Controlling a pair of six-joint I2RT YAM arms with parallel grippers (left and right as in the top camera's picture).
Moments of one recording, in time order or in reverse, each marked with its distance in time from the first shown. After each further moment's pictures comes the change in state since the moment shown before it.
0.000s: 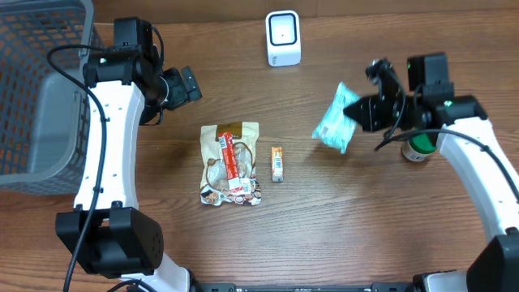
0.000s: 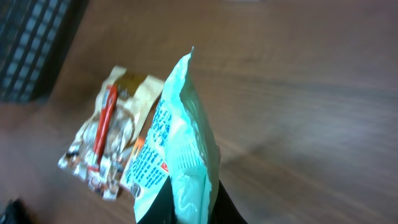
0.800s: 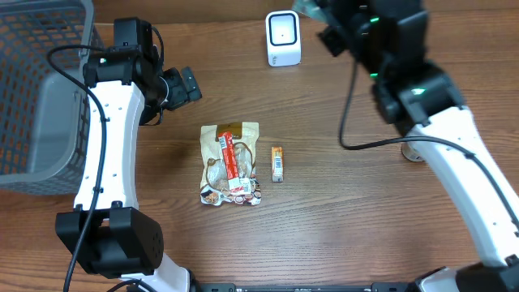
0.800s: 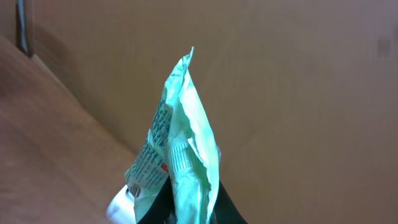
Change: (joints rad) left arm 0.000 0.000 0.000 -0.002 0.000 0.000; right arm 0.324 0.051 0.405 0.458 0.602 -0.478
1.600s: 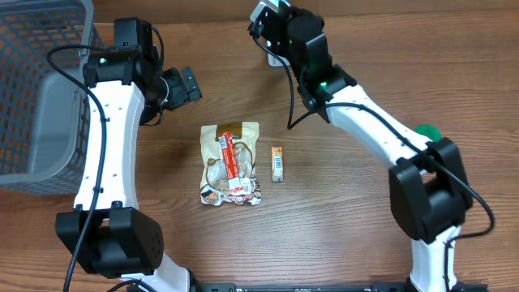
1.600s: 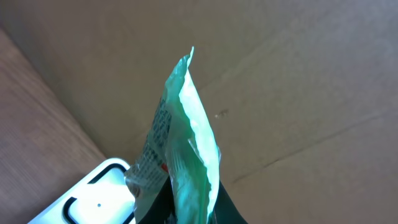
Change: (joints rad) left arm 0.000 0.000 0.000 0.000 0.000 0.000; right arm 0.083 0.480 0.000 0.505 0.253 -0.294
